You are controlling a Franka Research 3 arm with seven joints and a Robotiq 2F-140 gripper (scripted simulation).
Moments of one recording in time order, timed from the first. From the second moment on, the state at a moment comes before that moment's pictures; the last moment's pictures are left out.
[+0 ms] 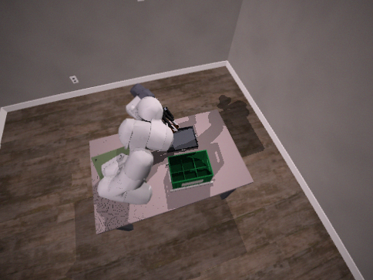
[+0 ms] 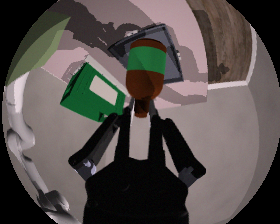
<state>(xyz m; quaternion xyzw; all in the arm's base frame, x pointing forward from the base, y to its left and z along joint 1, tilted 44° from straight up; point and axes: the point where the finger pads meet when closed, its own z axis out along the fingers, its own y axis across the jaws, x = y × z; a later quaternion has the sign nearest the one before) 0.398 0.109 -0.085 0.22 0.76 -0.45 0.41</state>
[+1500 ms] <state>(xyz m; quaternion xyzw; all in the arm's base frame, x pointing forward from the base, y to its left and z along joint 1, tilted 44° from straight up) 0.395 0.110 -0.089 0.17 0.73 -0.47 0.47</state>
